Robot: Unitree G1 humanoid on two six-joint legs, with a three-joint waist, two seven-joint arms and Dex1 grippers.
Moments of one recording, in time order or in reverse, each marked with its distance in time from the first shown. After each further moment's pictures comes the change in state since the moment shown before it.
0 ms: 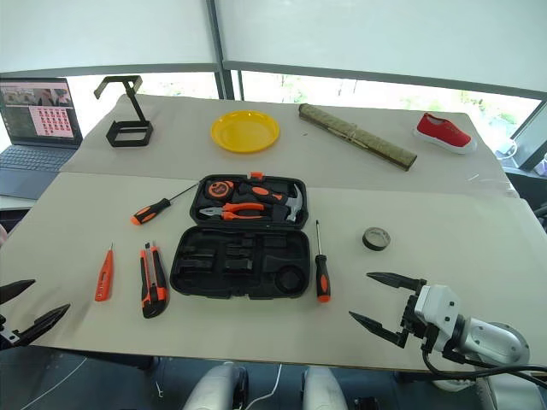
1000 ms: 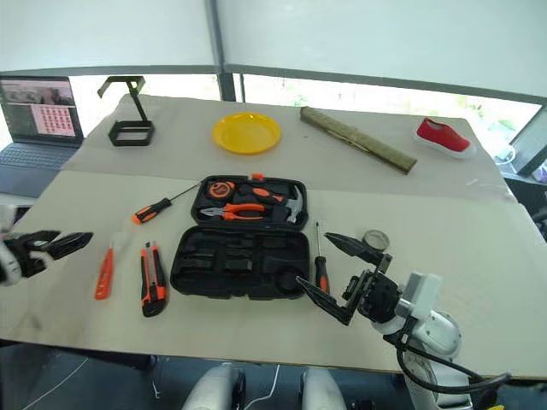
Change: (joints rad) left arm -0.675 0.179 -0.335 0.021 -0.209 0.894 0.348; right arm -0.100 0.305 0.159 -0.270 0.180 0.020 -0.171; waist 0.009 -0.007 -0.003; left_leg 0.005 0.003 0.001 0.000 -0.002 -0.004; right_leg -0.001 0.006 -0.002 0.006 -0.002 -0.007
